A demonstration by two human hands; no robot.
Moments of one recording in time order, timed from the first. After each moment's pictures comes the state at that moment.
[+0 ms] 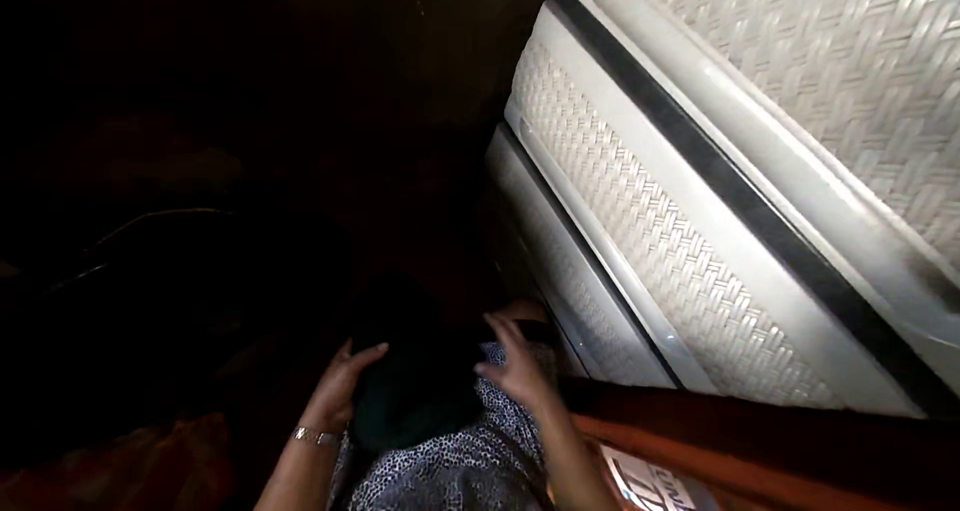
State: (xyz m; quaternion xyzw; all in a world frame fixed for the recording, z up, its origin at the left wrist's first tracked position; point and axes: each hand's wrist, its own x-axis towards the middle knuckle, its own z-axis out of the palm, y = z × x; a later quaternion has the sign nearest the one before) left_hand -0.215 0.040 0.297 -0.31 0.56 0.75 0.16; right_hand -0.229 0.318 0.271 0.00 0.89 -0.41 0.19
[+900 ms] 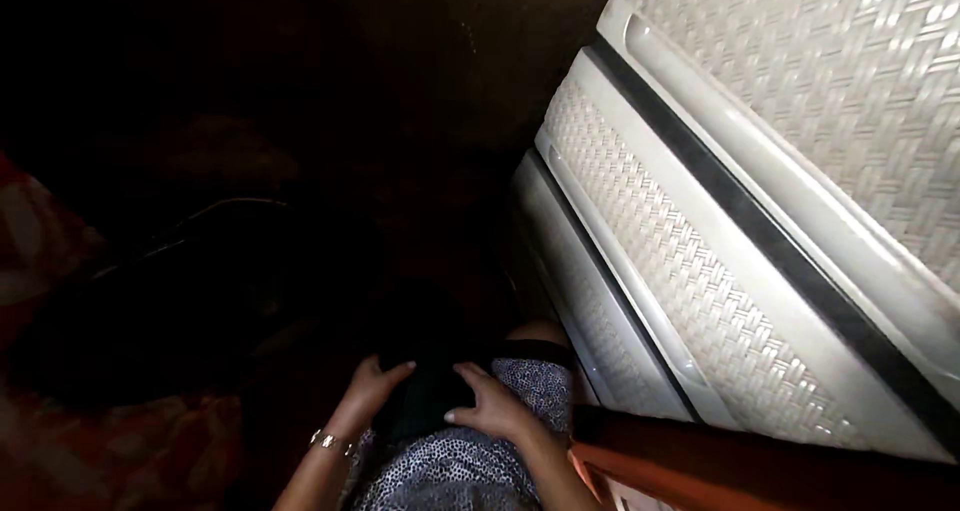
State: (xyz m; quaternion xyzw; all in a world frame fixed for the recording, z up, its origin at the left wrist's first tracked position) left_hand -0.197 0.039 0.276 -0.27 0.69 0.64 0.19; right_hand -0.215 0.269 0.268 -0.11 0.84 -0.36 0.38
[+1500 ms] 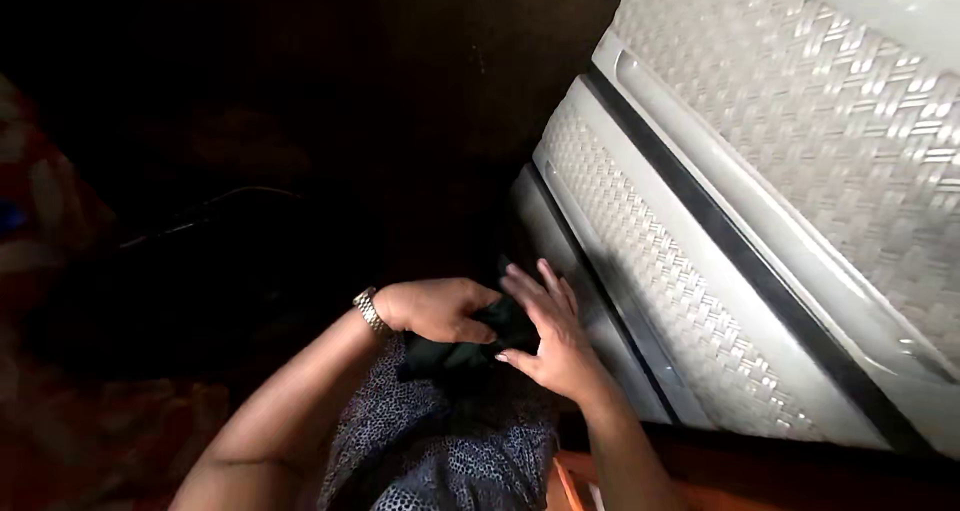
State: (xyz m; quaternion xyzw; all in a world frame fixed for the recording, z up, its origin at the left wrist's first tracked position) left_hand -0.302 0.068 0.427 0.42 0.74 0.45 0.27; right_hand -0.259 0.312 0.397 -0.29 0.92 -0.27 -0.07
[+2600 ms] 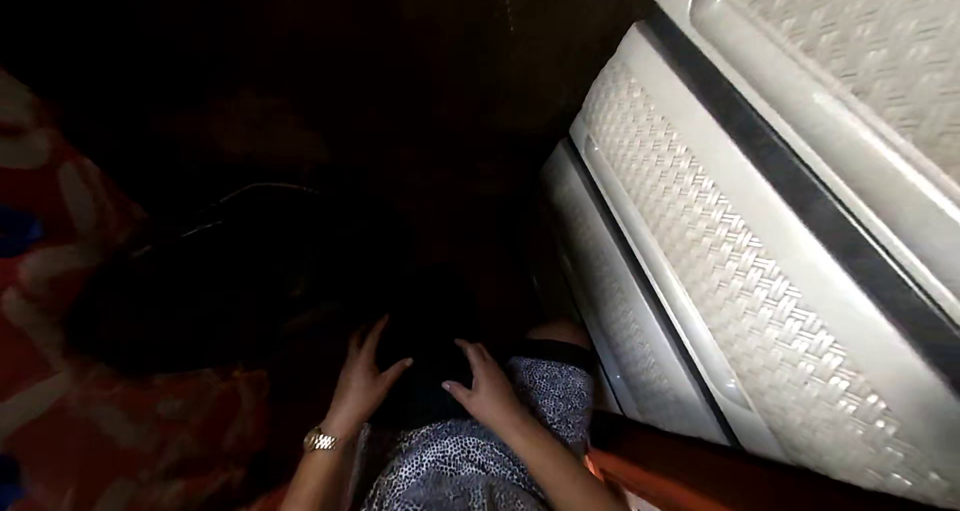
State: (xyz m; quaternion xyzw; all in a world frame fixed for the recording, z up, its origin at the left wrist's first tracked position) left_hand -0.183 0.006 0.253 -0.16 0.88 0.44 0.06; right_hand -0.222 0.236 0.266 -0.10 0.87 -0.38 0.30
